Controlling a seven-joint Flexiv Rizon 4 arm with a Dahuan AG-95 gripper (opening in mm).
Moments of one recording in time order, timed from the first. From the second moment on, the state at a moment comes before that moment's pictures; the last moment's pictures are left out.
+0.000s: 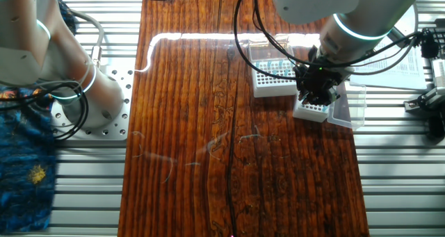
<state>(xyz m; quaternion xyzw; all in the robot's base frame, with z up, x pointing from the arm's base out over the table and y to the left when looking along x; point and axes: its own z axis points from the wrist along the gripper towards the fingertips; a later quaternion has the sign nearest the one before) 0.566 -0.022 0.084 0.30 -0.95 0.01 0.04</state>
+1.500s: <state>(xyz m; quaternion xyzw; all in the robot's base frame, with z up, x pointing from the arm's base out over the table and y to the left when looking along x) 0.522 0.003 0.185 0.27 -0.96 -0.01 0.03</state>
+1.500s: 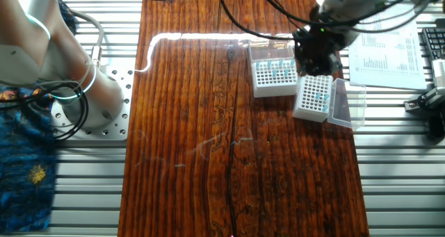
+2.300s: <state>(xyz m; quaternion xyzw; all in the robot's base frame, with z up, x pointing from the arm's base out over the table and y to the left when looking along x) 0.457 0.012 0.166 0.26 -0.97 -0.01 -0.01</state>
